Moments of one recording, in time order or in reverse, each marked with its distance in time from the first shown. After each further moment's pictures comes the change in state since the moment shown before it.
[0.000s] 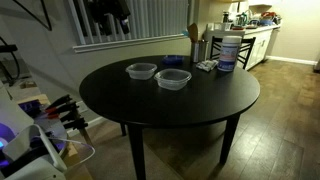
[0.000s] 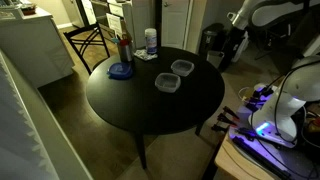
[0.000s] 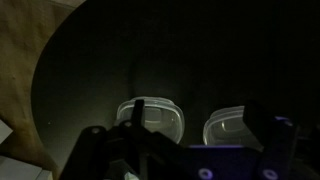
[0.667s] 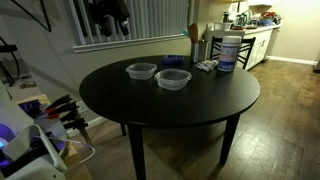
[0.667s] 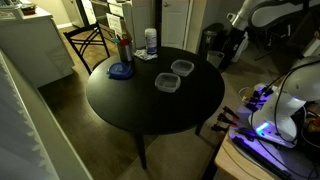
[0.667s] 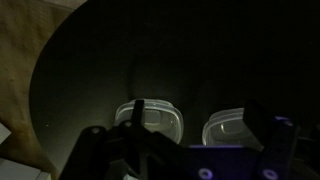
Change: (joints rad) arm 0.000 0.003 0.000 -0.004 0.000 0.000 0.000
